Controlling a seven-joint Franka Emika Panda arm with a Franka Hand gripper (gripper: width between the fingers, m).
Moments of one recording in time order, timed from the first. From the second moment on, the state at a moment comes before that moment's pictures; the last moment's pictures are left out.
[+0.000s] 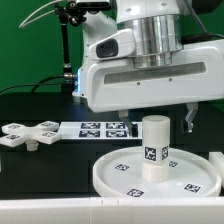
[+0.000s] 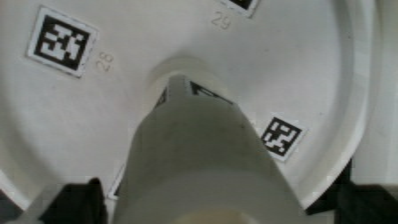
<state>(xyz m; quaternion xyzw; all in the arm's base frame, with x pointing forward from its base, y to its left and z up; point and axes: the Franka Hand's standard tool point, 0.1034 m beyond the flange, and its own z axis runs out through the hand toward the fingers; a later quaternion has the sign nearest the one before) 0.578 0.050 0.079 -1.00 0.05 -0.05 0.06</state>
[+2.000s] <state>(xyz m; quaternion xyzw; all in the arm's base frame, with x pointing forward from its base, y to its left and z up) 0.581 0.046 0.077 -0.78 -0.63 -0.05 -0.04</state>
